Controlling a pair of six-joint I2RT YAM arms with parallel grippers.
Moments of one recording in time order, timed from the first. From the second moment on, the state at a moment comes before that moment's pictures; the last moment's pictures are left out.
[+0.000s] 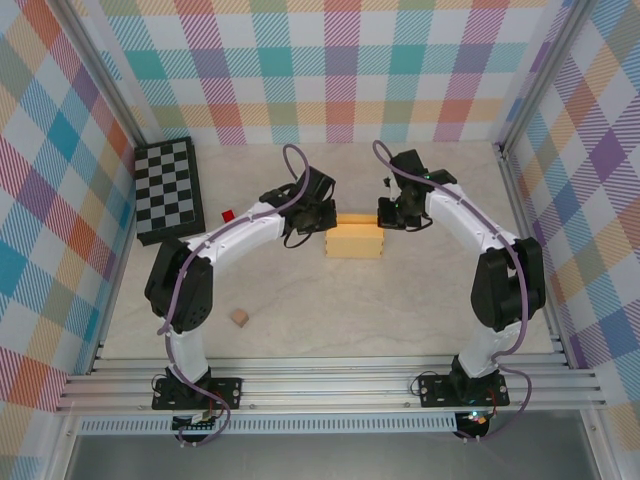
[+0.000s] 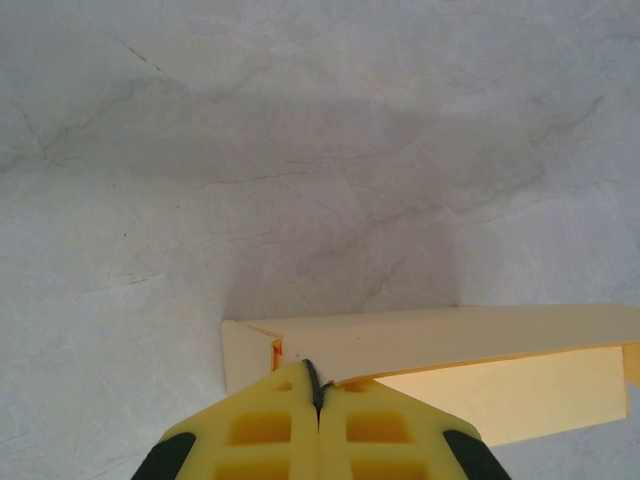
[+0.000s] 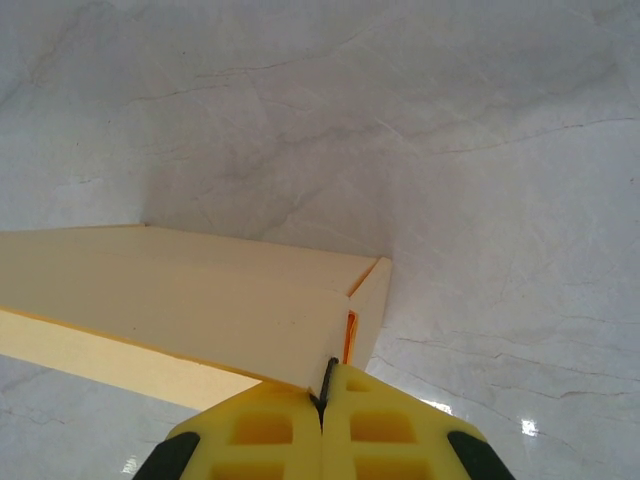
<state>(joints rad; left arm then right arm) -0.66 1.87 1.53 -0.58 -0.04 -0.69 0.36 1.76 1.48 -0.90 -0.15 0.34</state>
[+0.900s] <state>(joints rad) -0.71 1.73 1.24 -0.29 -0.12 -0.66 0.38 1.67 1.33 -0.75 -0.10 0.31</state>
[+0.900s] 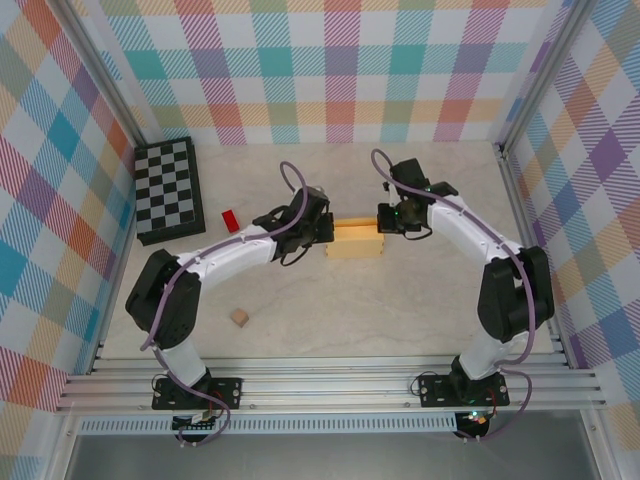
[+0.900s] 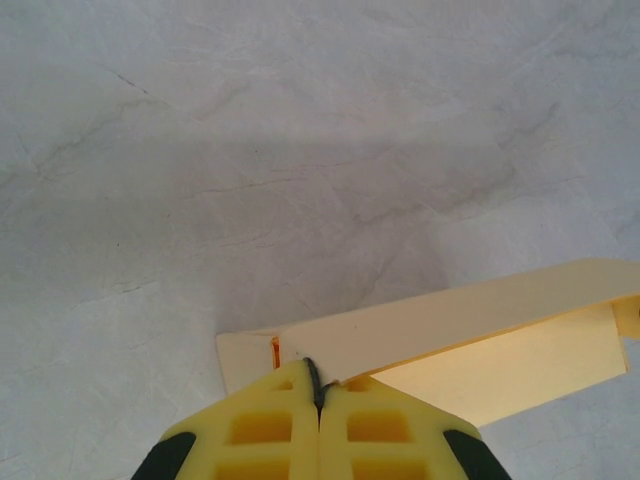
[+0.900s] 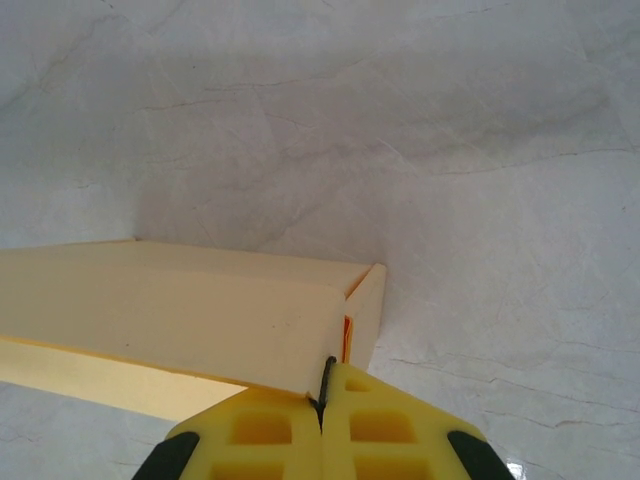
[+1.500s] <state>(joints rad) -0.74 1.70 1.01 0.08 -0.25 -0.64 0.40 1.57 1.09 -0.45 -0.03 0.32</state>
